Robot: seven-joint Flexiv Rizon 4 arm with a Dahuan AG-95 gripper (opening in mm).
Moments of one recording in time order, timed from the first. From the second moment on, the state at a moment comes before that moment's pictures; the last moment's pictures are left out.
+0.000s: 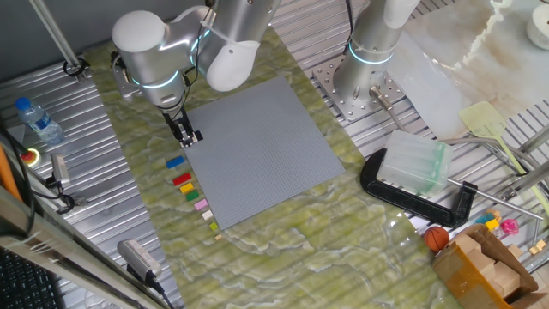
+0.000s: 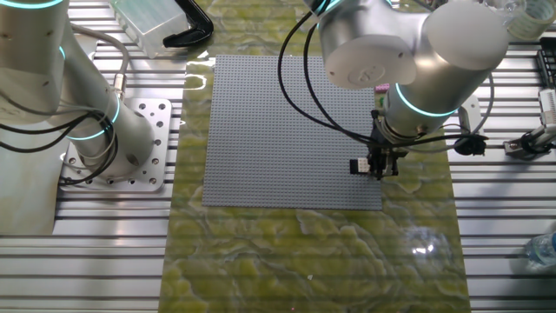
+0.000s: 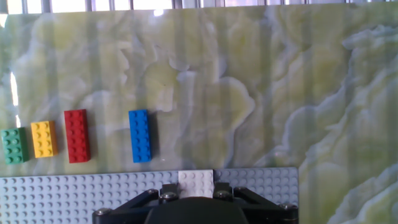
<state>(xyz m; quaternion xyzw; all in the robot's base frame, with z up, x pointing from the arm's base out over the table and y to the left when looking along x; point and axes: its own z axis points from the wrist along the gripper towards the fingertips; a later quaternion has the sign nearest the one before) 0.562 -0.053 0.014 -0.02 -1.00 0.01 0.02</state>
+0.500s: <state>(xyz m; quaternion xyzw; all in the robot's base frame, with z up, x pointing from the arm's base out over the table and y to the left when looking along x) 0.562 -0.053 0.014 -0.02 -1.00 0.01 0.03</state>
